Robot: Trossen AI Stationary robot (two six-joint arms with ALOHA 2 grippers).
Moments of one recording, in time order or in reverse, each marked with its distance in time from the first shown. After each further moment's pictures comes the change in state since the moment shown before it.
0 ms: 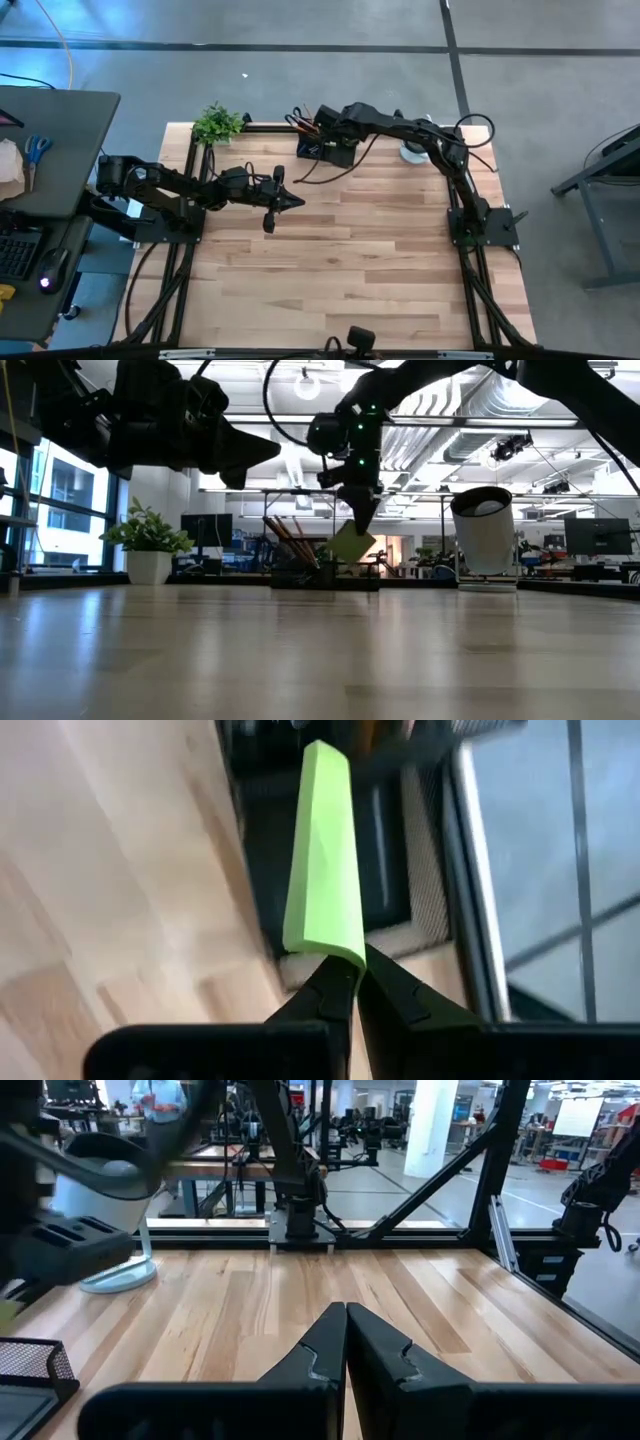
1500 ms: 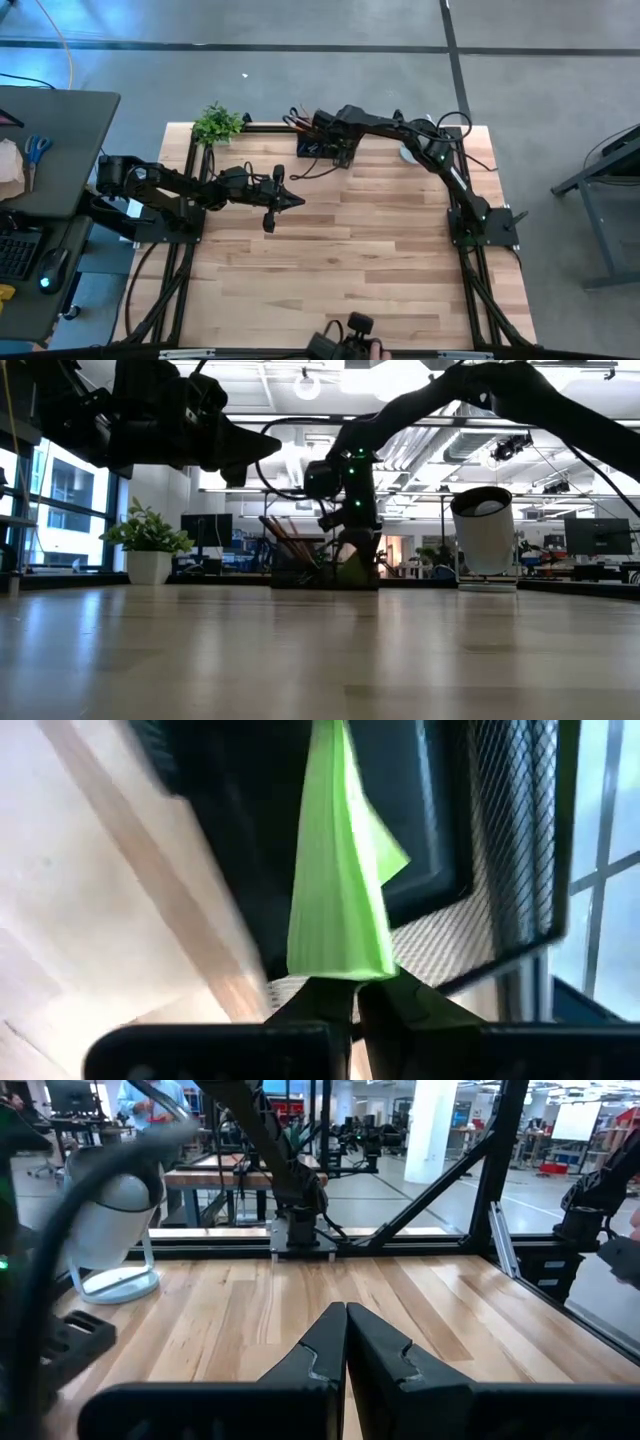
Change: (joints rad) left arm 0.001 0.000 0.000 0.022 -0.001 0.007; right arm -0.063 0.190 0.054 -0.038 0.025 0.001
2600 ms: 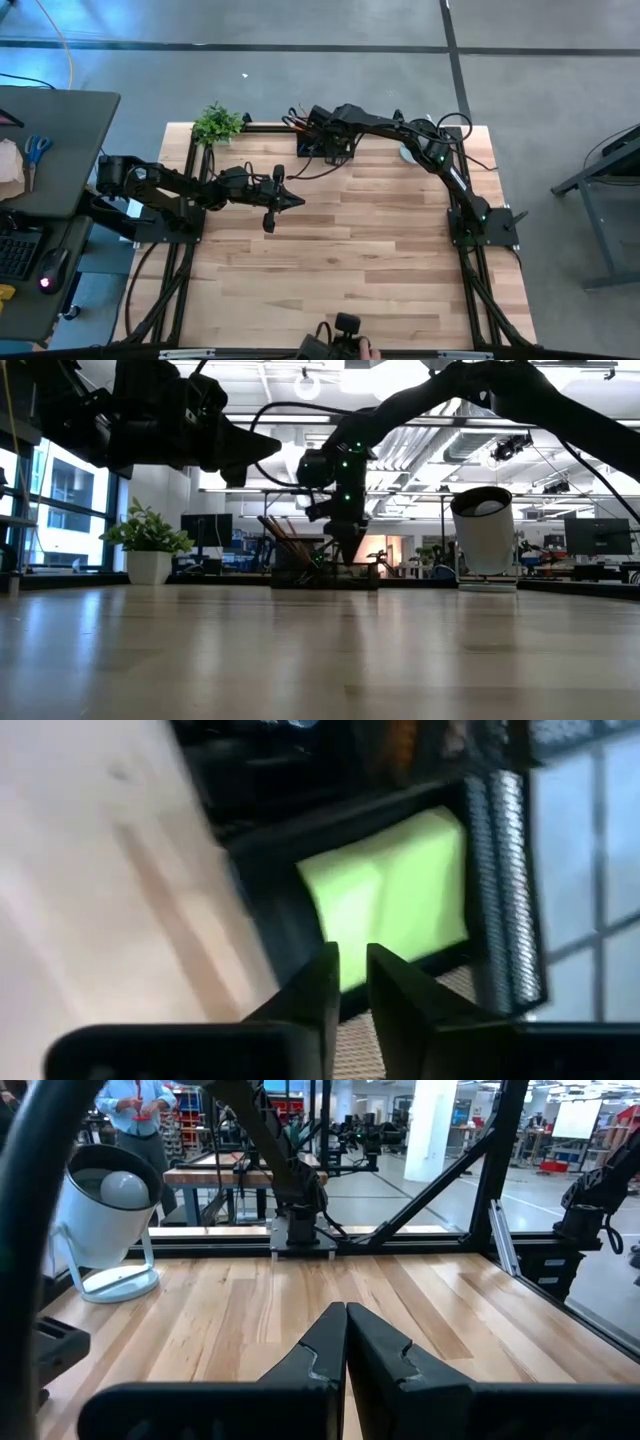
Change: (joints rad) left arm 0.000 0.000 0.000 -0.005 0.000 0.003; right arm 0.018 0.001 0.050 0.104 -0.042 -0.060
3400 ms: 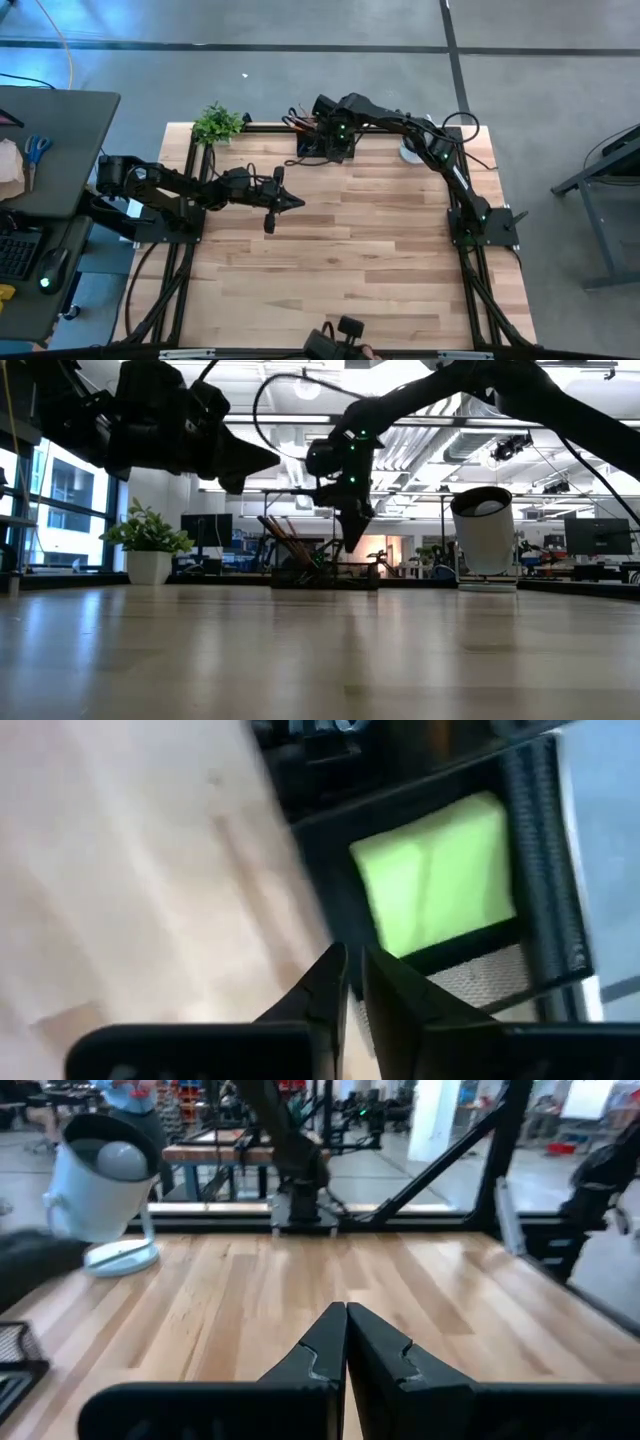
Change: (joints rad) left arm 0.000 0.000 0.000 -0.057 -0.005 0.007; right arm -0.038 -0.027 0.063 -0.112 -0.217 0.029
